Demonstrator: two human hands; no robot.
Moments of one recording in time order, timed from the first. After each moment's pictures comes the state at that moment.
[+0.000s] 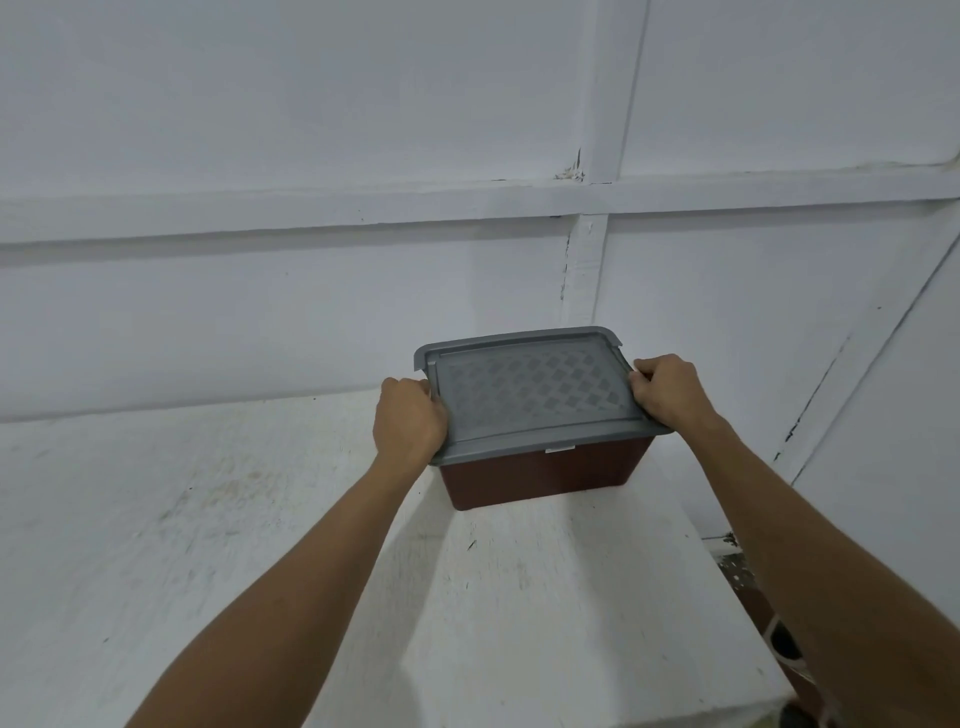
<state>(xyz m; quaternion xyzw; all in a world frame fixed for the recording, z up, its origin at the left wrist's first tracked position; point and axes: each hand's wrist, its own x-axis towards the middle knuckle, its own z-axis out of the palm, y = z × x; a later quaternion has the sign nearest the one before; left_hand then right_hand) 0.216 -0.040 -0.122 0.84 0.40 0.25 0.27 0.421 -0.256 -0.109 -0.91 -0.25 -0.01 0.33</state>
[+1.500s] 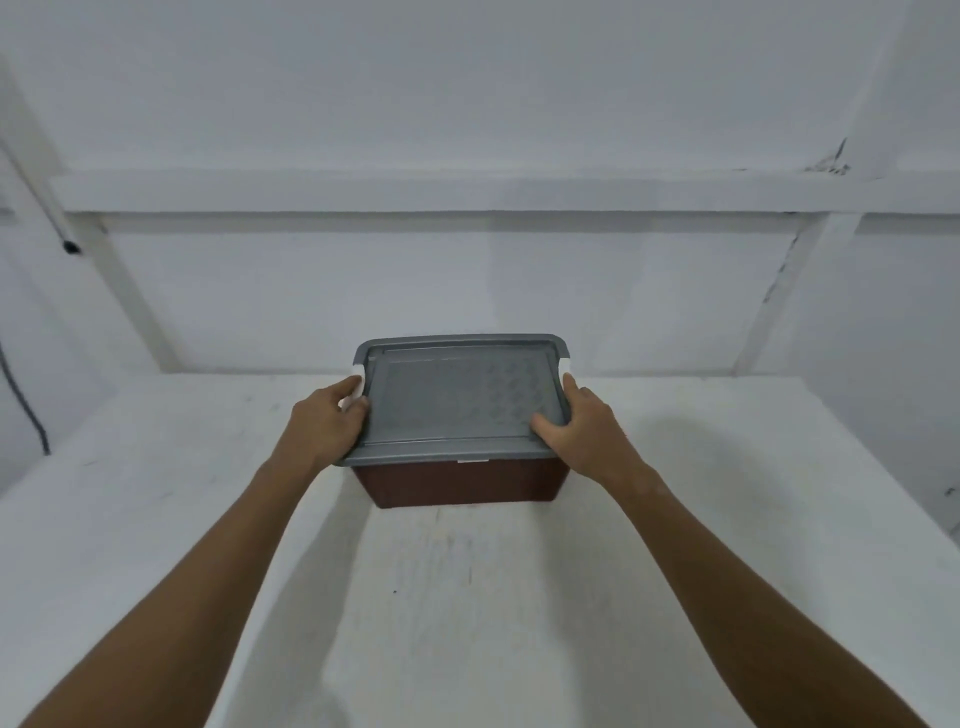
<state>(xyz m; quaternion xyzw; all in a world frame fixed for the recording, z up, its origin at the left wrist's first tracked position) -0.066 0.221 -0.121 0.82 0.47 0.18 0.28 0.158 0.017 -0.144 -0.84 -0.41 0.08 0.36</state>
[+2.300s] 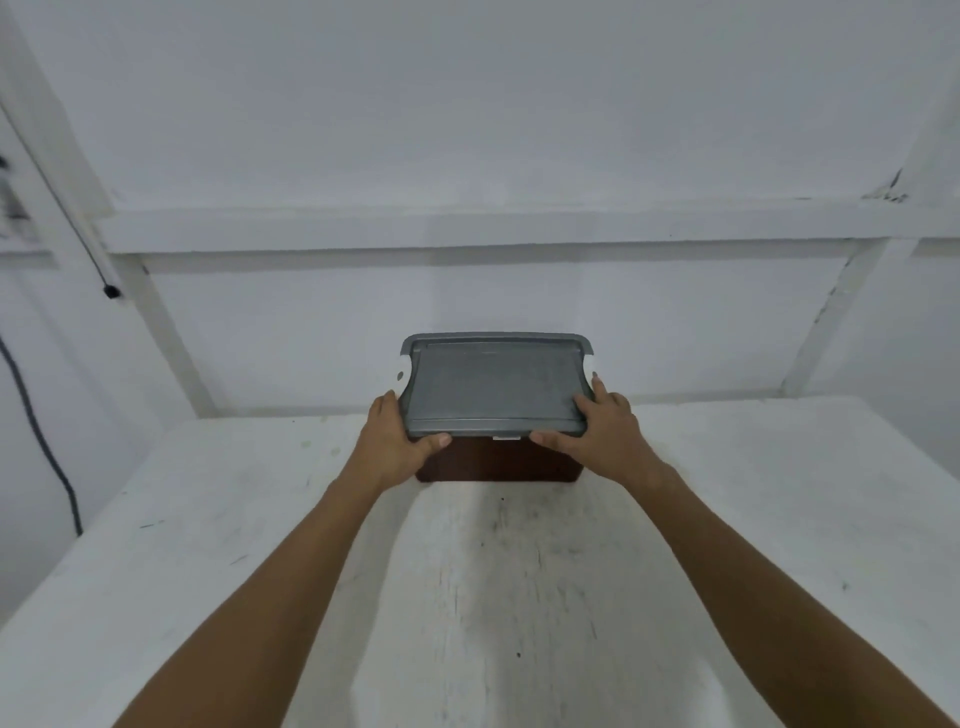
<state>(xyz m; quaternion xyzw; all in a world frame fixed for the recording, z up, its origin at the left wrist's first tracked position) -0.081 0.315 -0.132 0.86 0.36 0.18 0.32 0.122 0.120 -0.137 -0.89 -0.40 0.03 0.21</state>
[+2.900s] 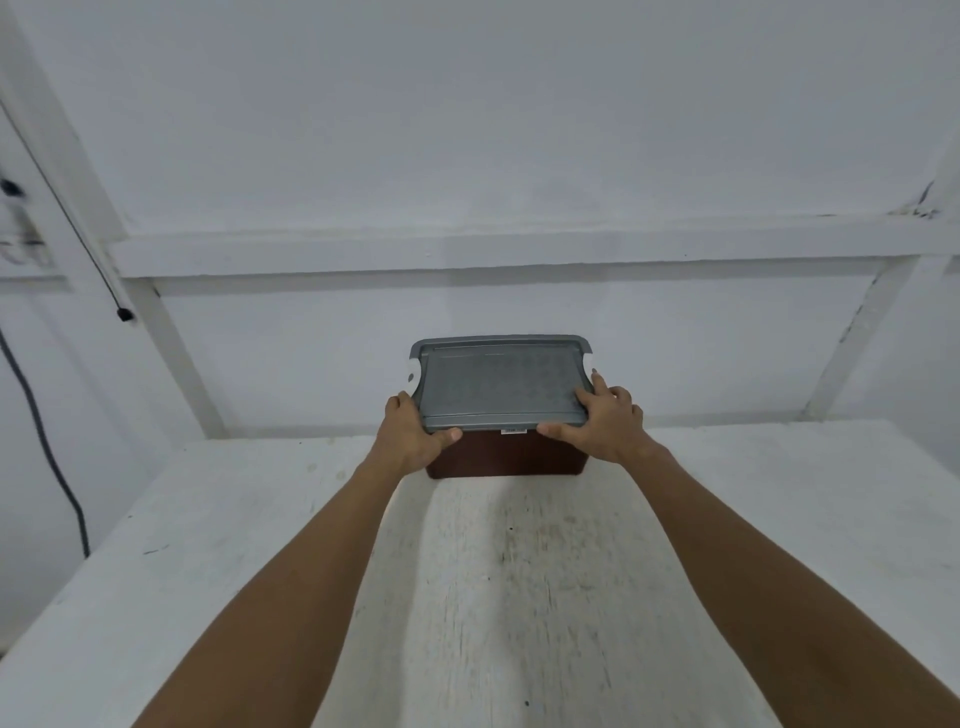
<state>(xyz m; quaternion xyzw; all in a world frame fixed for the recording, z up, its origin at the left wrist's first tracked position) -0.029 0.347 -0.129 0.85 0.39 0.16 0.32 0.174 0.167 -0.136 -0.91 -0.39 0.03 0.16</state>
